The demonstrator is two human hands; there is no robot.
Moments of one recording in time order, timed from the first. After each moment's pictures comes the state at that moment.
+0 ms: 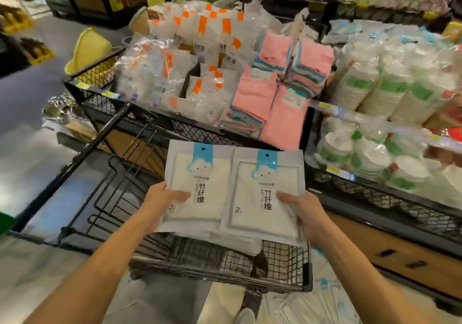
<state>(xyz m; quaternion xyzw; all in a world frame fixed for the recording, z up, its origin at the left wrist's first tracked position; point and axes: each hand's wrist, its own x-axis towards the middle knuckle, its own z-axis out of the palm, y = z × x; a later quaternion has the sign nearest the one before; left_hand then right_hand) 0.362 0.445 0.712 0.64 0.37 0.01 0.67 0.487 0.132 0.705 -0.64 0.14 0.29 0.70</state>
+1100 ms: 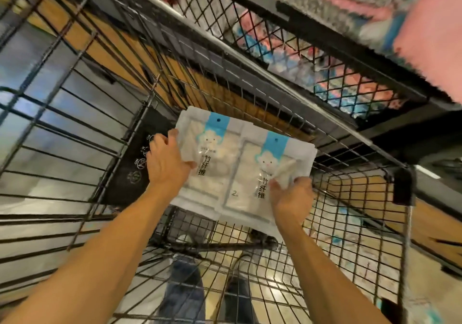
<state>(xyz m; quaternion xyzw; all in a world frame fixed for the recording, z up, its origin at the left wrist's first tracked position) 0.487 0.530 0.361 0.91 0.37 -0.07 0.18 0.550 0.280 0.369 -0.94 0.20 0.13 0.25</state>
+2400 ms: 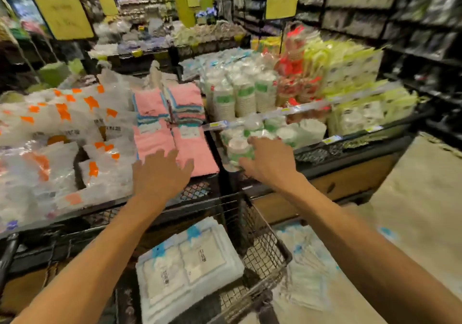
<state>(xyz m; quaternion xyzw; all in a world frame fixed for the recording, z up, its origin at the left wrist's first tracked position) 0.490 0.360 0.875 1.00 -0.04 0.06 0.03 0.452 0.122 0.873 -0.99 0.06 -0.09 0.11</state>
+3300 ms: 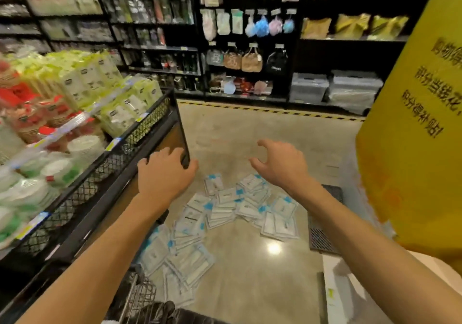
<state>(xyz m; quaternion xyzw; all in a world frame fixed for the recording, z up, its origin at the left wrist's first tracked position) 0.250 0.004 0.861 0.83 -0.55 0.04 0.08 0.016 -0.079 0.866 -0.81 0.57 -0.15 0.08</state>
